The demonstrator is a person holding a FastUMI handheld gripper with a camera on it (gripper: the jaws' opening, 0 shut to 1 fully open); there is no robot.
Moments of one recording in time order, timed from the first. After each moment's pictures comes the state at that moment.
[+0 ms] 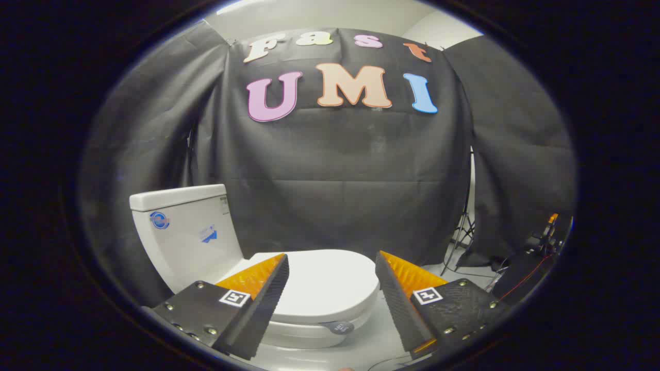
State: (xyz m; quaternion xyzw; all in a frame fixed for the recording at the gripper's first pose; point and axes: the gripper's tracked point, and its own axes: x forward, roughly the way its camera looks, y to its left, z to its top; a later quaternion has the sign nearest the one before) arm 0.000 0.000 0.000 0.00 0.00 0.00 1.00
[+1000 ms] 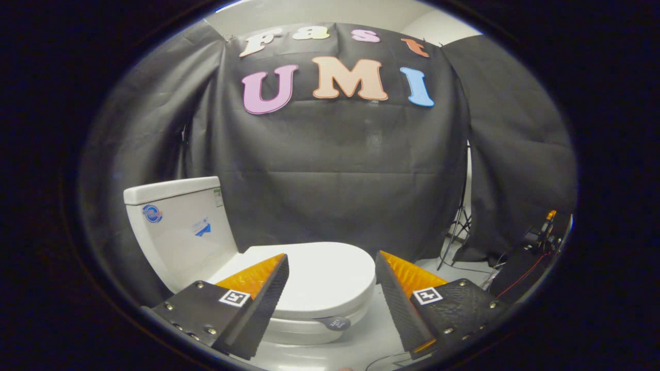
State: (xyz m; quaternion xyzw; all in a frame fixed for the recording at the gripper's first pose) arm 0.006 -0.007 -0.019 0.00 0.02 -0.01 1.00
